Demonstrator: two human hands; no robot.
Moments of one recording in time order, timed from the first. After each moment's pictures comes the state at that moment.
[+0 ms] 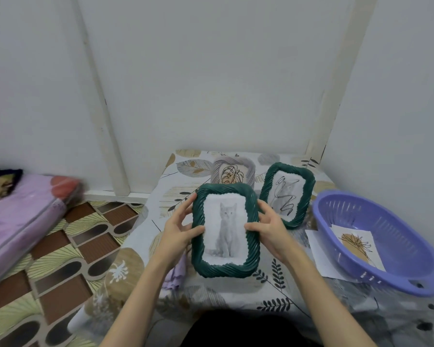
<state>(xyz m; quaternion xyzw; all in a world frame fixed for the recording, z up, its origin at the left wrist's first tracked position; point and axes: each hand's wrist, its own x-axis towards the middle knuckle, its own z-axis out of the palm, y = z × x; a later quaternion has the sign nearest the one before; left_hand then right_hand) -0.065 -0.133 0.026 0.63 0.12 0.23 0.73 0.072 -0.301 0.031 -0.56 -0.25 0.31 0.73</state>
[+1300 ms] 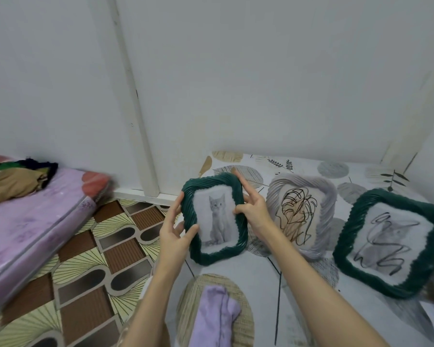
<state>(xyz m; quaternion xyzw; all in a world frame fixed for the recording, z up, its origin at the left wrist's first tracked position) -0.008 0.020 -0.018 0.62 0.19 0.41 0.64 0.164 -0.059 -0.004 -0.58 -0.33 0.28 0.69</state>
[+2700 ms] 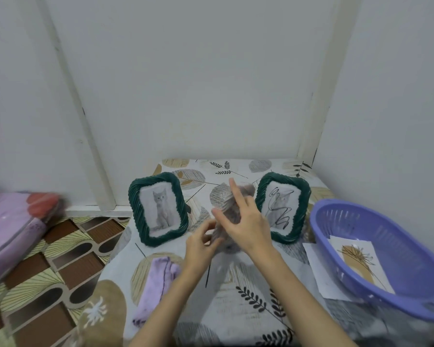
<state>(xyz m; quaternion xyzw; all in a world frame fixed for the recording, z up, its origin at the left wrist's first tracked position) 0.024 -0.145 -0.013 0.78 0.11 0.29 0.55 0.091 -0.252 0.051 -0.86 -0.34 -0.11 0.36</state>
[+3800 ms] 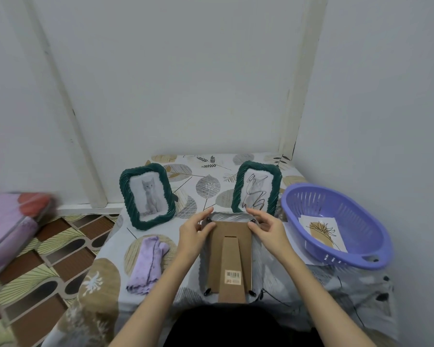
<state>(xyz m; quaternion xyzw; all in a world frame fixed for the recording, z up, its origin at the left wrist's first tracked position) 0.006 -0.185 -0.007 0.79 0.13 0.29 0.53 0.092 -0.365 0.005 -0.75 -0.28 0.05 0.60</state>
